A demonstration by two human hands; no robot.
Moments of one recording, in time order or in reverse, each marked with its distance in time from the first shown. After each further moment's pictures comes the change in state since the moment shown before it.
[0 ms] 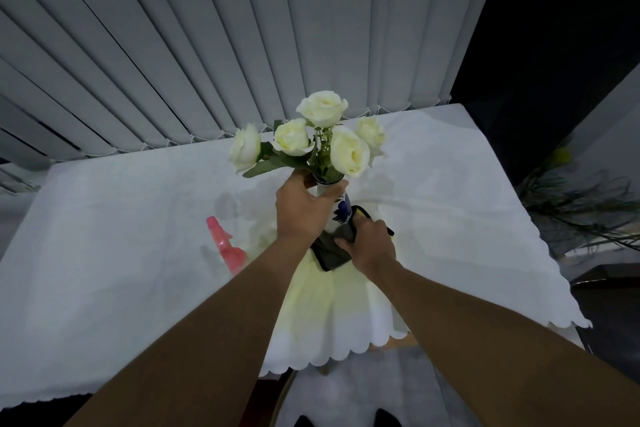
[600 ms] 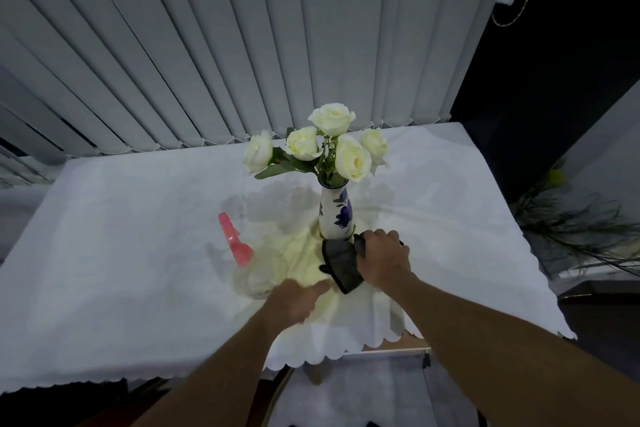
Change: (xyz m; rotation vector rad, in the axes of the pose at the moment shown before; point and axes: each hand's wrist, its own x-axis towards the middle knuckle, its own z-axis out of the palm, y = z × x) left_hand -0.085 -0.083 -0.034 0.330 -0.579 -0.579; right_hand -0.027 0.000 -0.028 -0.413 -0.079 0.009
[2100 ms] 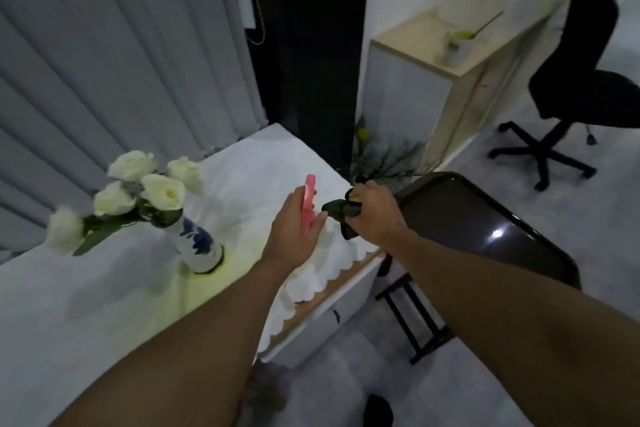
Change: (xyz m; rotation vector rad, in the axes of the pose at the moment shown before) left_hand -0.075 0.166 0.113 0.137 0.028 1.171; right_hand -0.139 0.167 -0.109 0.212 0.530 0.274
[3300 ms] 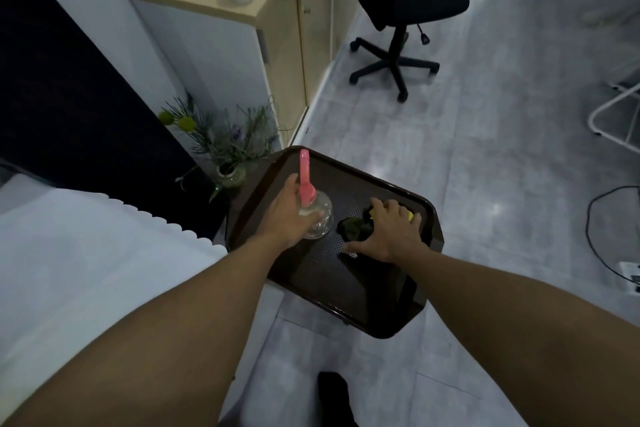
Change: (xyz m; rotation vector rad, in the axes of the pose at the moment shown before) left_hand 0.137 0.099 0.340 0.090 -0.700 -0.068; right_hand -0.107 0.348 -0.039 -0.109 -0.309 0.829
